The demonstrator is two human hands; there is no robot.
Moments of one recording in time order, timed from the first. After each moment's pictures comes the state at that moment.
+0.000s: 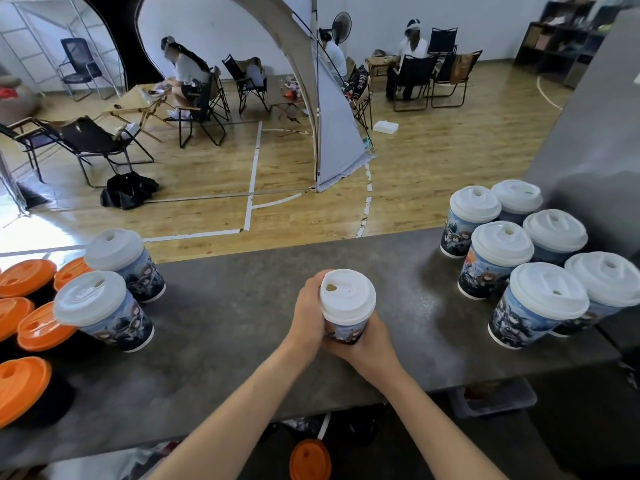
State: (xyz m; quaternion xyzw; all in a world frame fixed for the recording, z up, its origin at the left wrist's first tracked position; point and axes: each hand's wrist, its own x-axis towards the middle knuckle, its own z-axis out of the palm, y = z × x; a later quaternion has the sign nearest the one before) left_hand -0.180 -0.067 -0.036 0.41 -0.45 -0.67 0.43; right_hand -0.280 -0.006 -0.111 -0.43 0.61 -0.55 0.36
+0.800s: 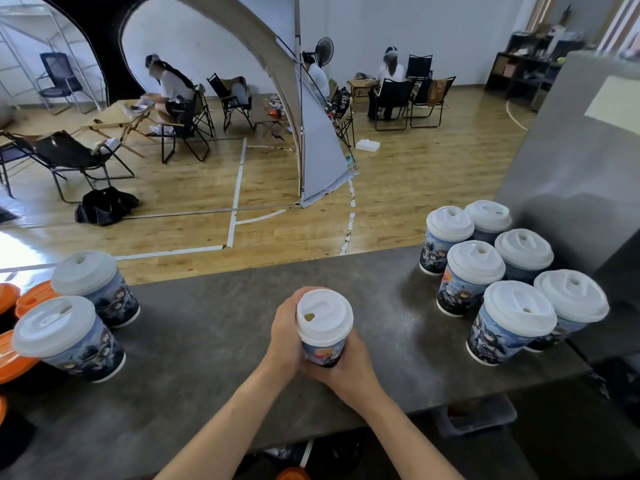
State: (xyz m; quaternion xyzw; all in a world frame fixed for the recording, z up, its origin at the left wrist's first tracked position) left_hand -0.178 -0.074 -0.036 0.35 -0.50 -0.65 0.45; right_hand -0.279 -0.006 -0.113 -0.46 0.61 -0.54 0.35
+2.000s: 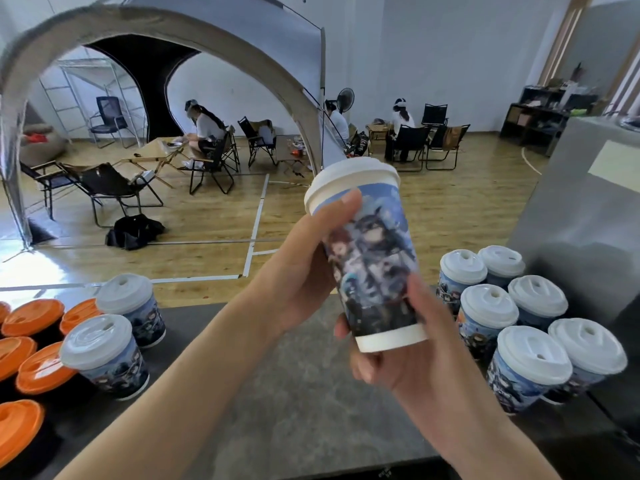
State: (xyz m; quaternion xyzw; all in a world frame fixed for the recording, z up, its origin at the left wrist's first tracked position) left_hand -0.159 -0.062 0.176 0.12 -0.56 -0.76 0.30; right_hand -0.272 0.065 0.133 -0.36 0.24 -0.65 0.63
